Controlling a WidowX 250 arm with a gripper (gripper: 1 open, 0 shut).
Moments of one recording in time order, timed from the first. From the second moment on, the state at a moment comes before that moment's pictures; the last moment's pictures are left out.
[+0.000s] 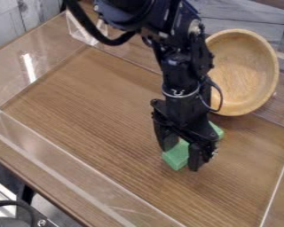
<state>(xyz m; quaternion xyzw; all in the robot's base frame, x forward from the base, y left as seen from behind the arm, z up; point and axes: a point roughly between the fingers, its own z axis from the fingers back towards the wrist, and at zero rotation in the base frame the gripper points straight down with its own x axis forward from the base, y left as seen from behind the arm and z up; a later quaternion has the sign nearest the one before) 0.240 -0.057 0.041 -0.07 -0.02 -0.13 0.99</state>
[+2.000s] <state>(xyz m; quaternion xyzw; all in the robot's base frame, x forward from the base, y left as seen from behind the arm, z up) 0.244 -0.056 0.077 -0.04 0.01 -0.13 0.99</state>
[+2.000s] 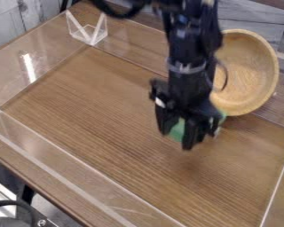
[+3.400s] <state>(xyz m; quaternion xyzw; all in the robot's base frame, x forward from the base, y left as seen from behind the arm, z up) 0.297 -0.091 0.159 -0.03 -0.10 -0.11 0.99</state>
